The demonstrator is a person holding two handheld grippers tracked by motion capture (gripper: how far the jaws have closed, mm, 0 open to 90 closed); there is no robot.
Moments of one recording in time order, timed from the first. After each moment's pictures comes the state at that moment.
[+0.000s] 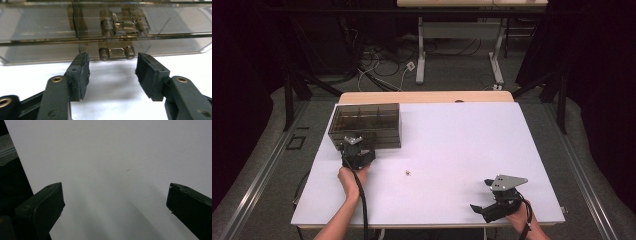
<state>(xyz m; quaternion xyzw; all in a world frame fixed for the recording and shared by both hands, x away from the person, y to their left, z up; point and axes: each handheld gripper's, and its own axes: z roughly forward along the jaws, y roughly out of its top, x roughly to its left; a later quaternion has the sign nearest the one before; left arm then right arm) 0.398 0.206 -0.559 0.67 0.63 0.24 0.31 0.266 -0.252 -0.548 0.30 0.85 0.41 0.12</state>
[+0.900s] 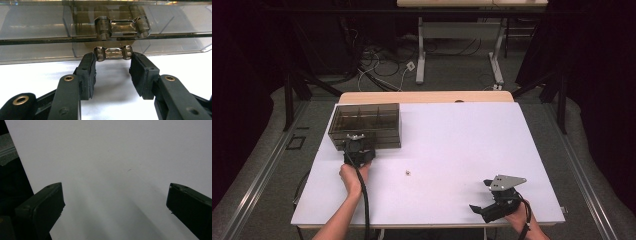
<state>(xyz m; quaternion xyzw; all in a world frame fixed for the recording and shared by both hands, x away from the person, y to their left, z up) 0.407 0.201 -0.557 0.68 0.64 0.21 0.30 0.268 -0.250 -0.550 0.30 0.85 0.41 0.12</state>
